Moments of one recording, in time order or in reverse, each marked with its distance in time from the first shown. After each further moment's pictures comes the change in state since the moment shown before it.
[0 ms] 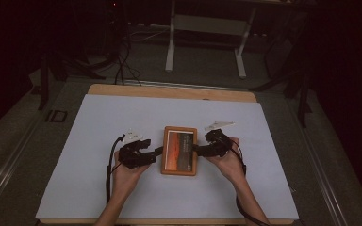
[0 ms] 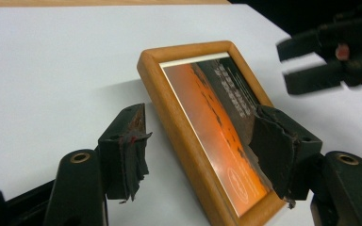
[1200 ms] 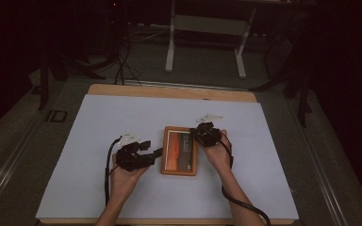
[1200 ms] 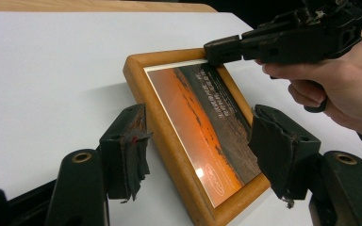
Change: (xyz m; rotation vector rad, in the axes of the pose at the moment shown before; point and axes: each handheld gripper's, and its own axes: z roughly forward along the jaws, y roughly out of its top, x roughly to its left) left arm -0.006 0.001 -0.014 -0.024 -0.043 -0.023; right arm -0.005 0.019 0.044 -0.094 -0.057 -0.022
